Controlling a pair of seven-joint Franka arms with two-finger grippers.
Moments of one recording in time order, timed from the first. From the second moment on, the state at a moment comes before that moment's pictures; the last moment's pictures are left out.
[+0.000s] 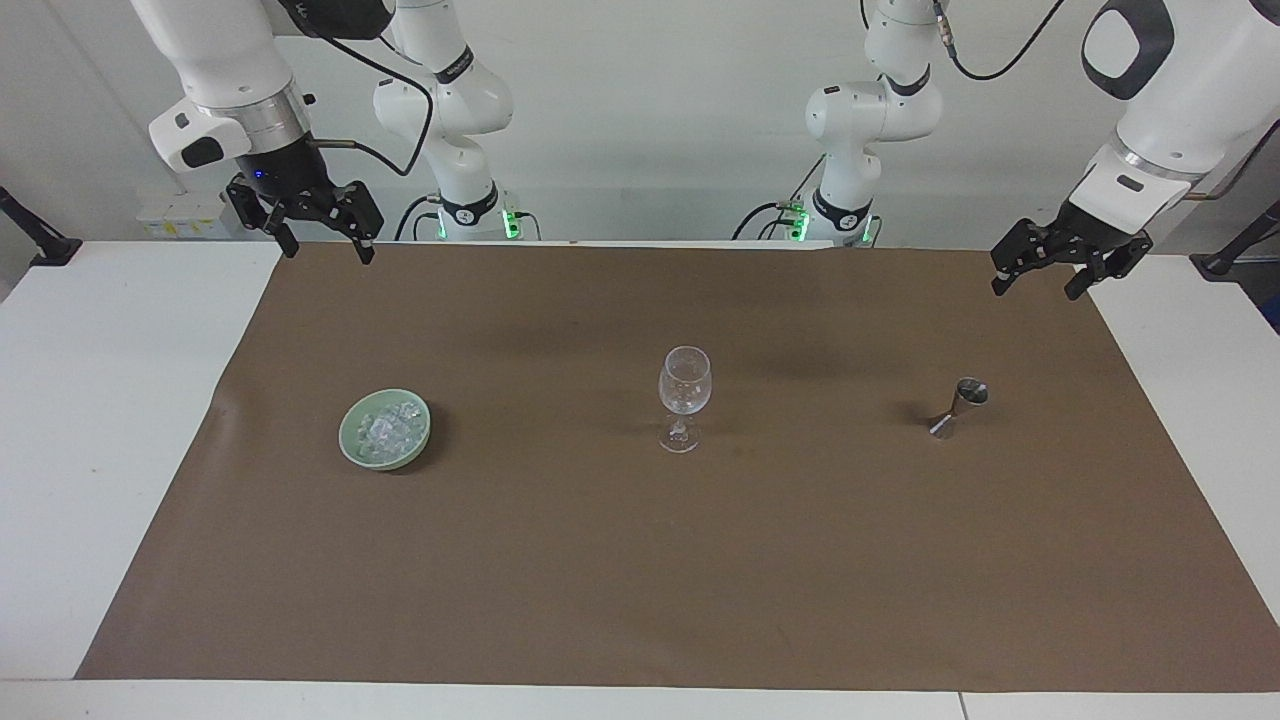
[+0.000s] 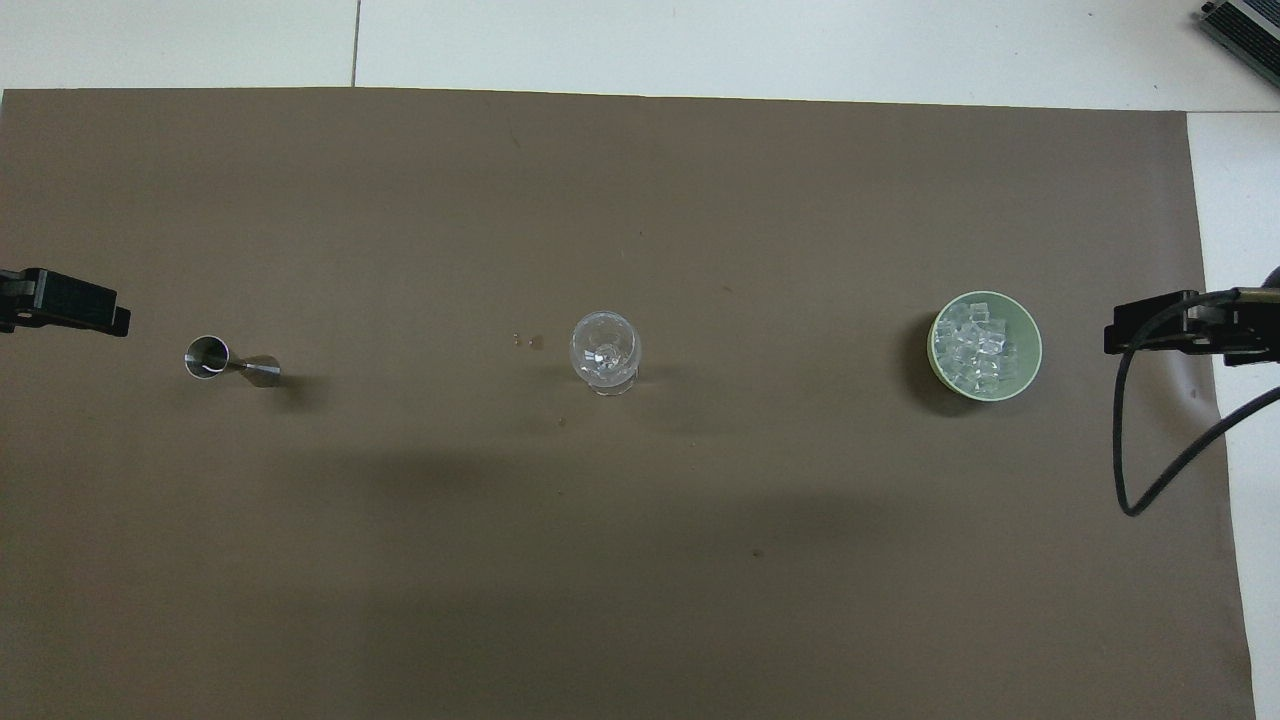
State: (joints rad) left arm 0.01 0.01 0.00 -1.58 -0.05 1.57 0.11; right arm 0.06 -0.07 -0.07 -1.62 -0.01 1.58 0.11
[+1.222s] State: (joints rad) left arm 0.01 -0.02 0.01 -1.59 -0.05 1.57 0.07; right arm 0.06 -0.07 -0.07 -1.62 -0.01 1.58 0.11
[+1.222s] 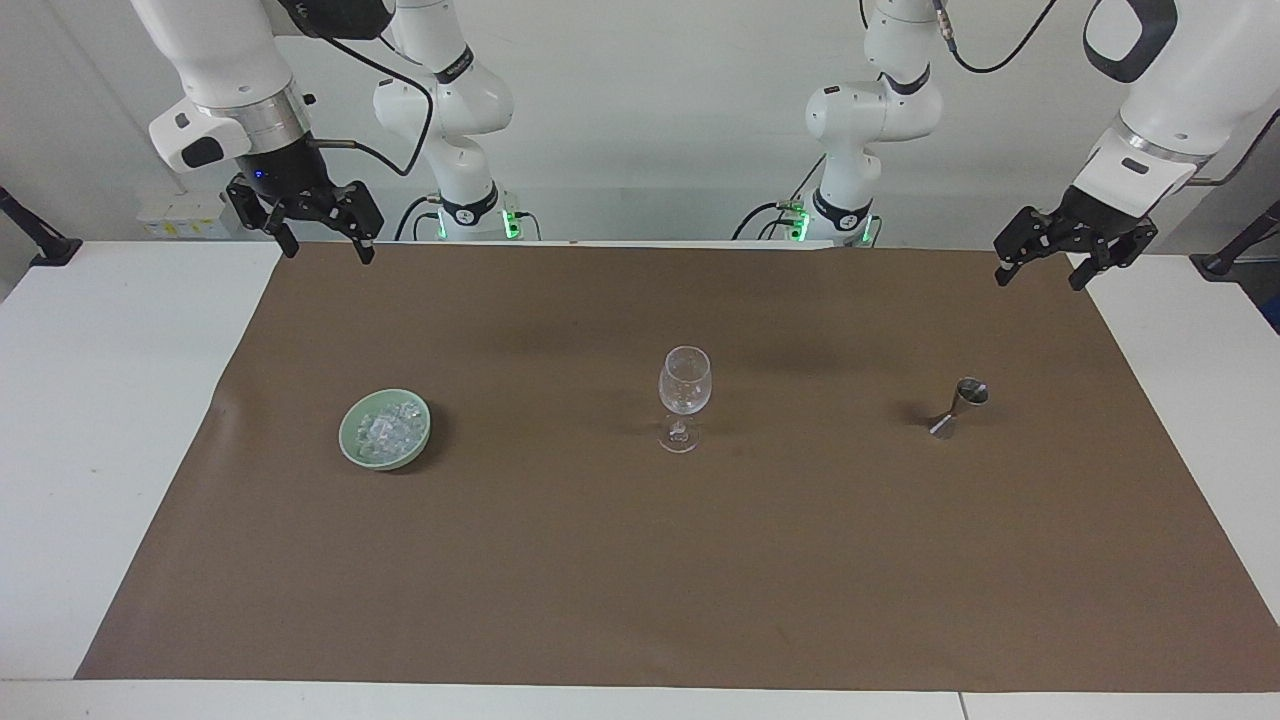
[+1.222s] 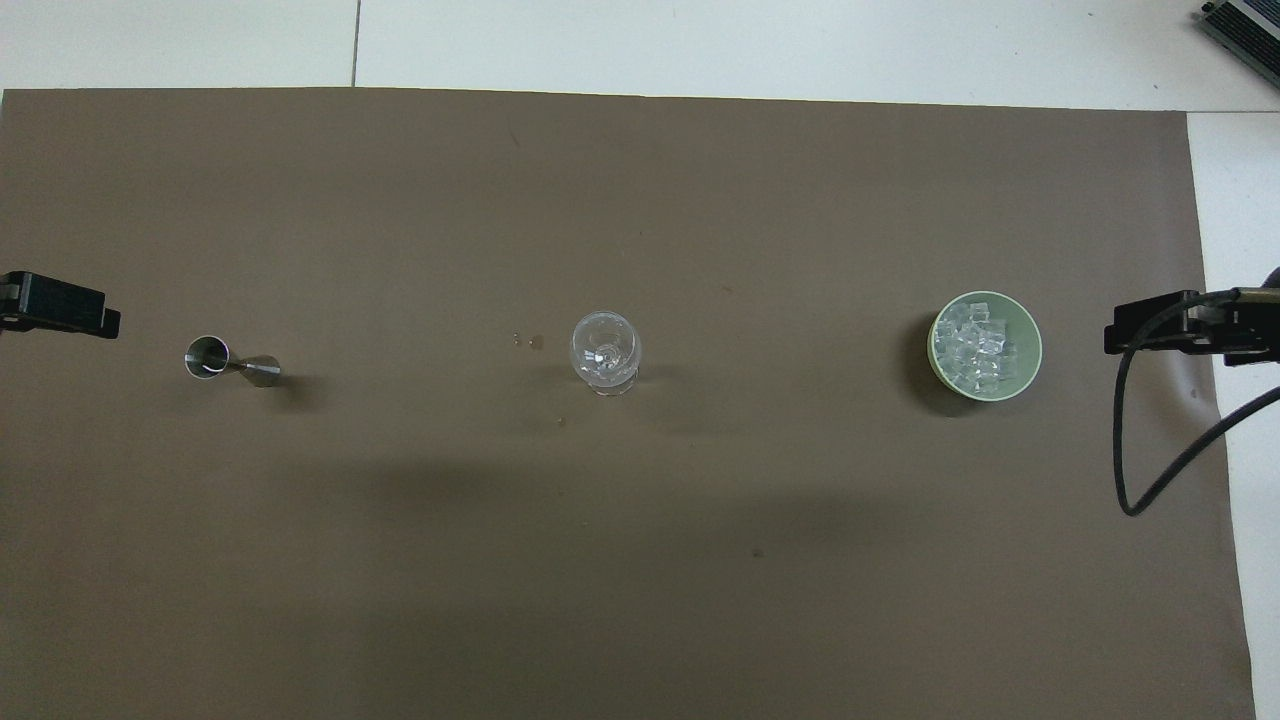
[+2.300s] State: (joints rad) left arm 0.19 -0.15 0.02 -1.88 -0.31 1.68 -0.49; right arm 0.06 -0.07 -0.07 -1.62 -0.01 1.58 0.11
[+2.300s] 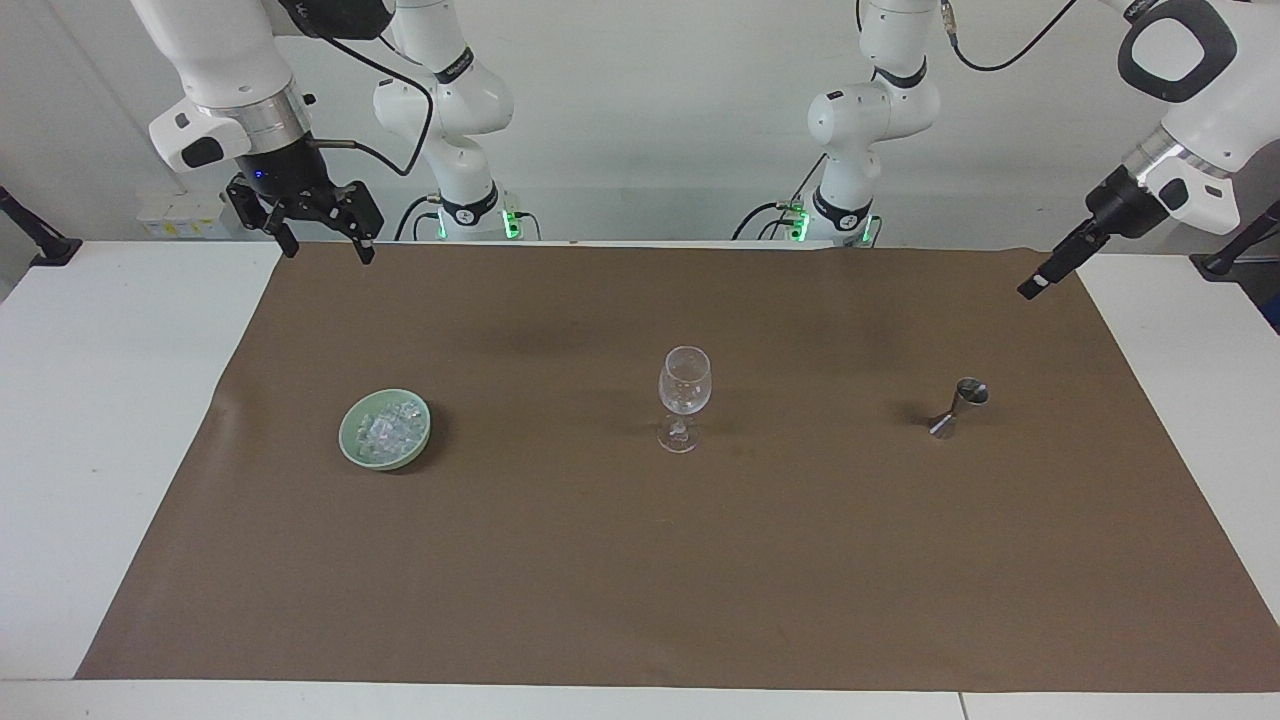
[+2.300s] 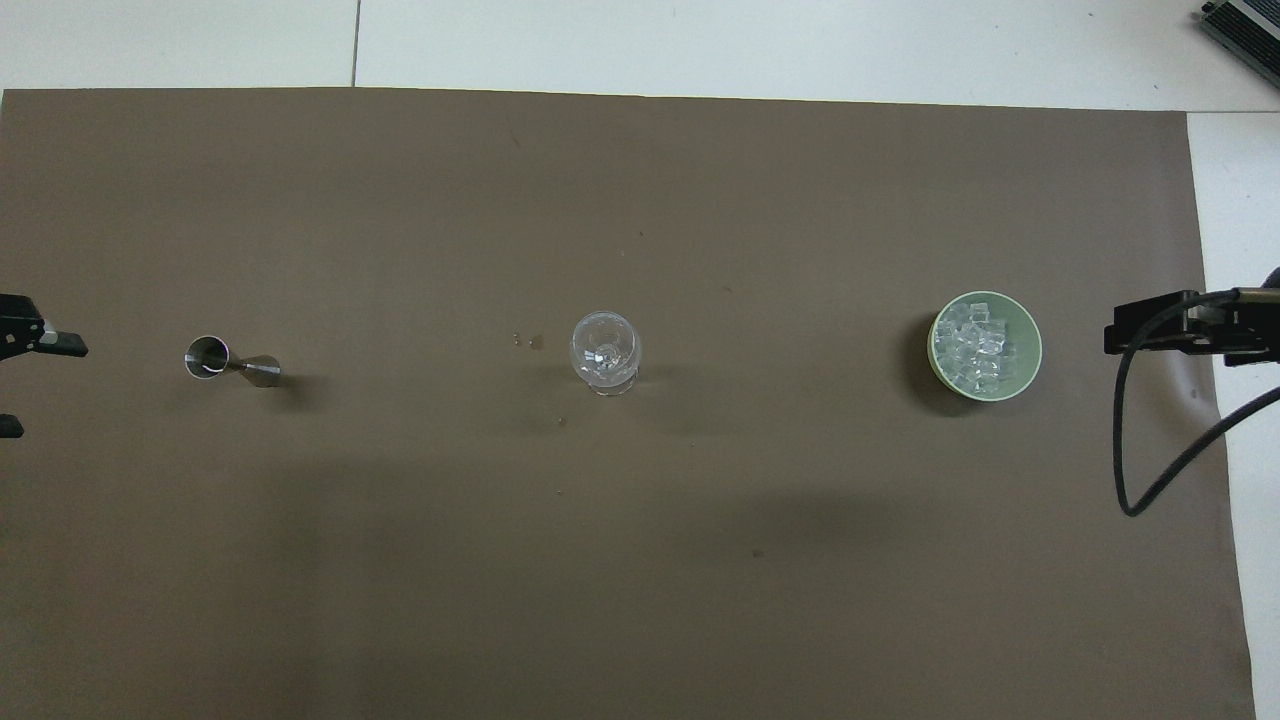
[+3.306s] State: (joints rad) left arm 0.28 -0.16 0.03 -1.94 -0.50 1.74 -0.54; right arm 0.06 -0.07 -0.07 -1.62 -0.01 1.58 0.11
